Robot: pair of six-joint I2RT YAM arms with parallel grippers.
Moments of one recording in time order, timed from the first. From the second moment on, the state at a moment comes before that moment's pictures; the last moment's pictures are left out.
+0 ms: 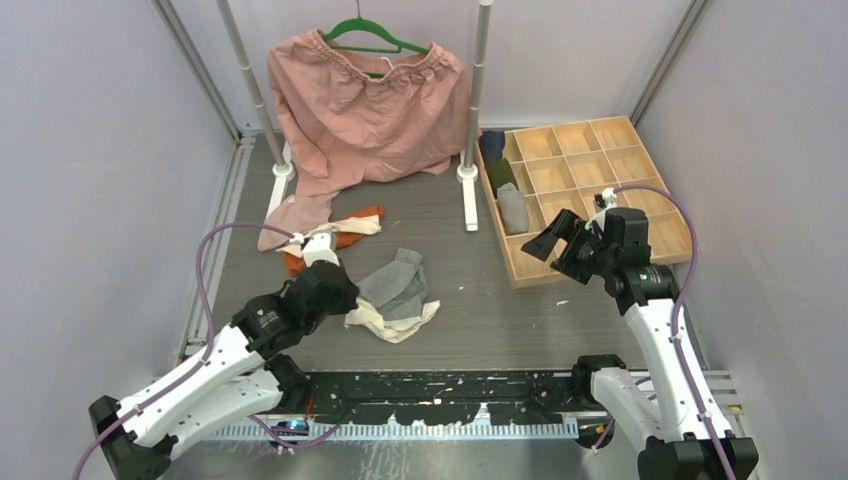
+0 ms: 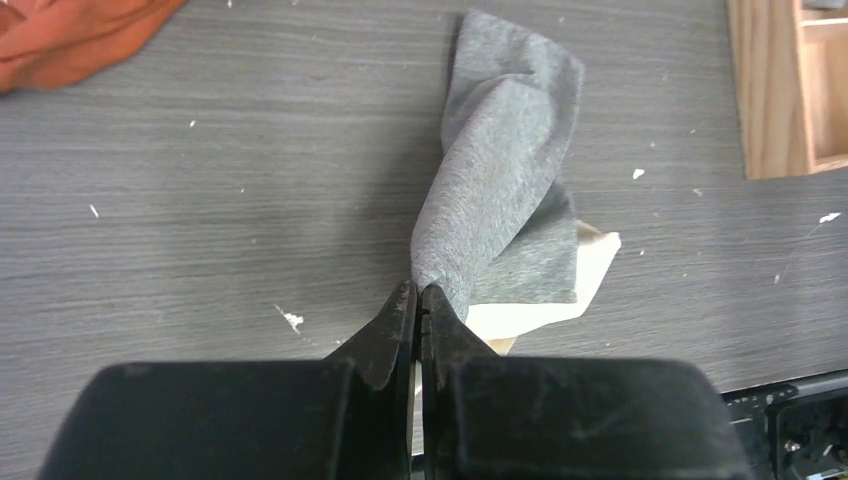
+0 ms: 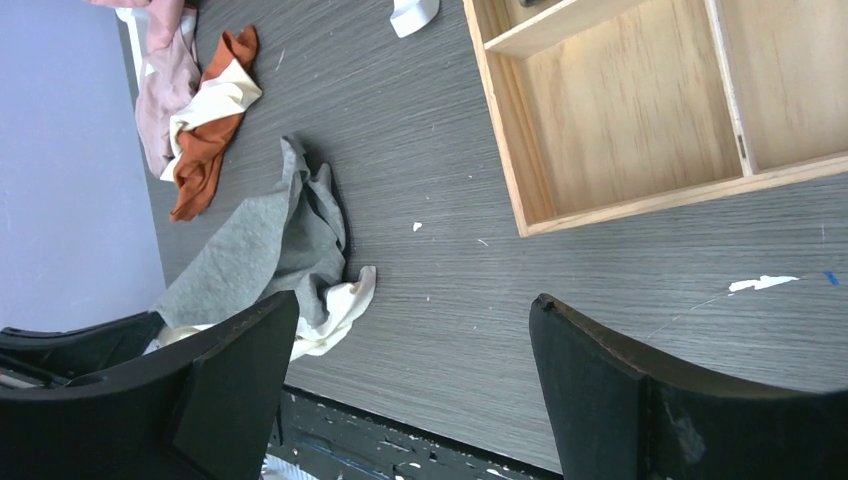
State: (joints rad) left arm -0.83 0.70 0.65 -0.68 -0.41 -0.77; right arm 0.04 0.82 0.80 -0.67 -0.38 0.60
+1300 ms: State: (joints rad) left arm -0.91 1.06 1.19 -0.62 0.02 -0.46; right arm 0.04 0.80 0.80 -0.68 -0.39 0.59
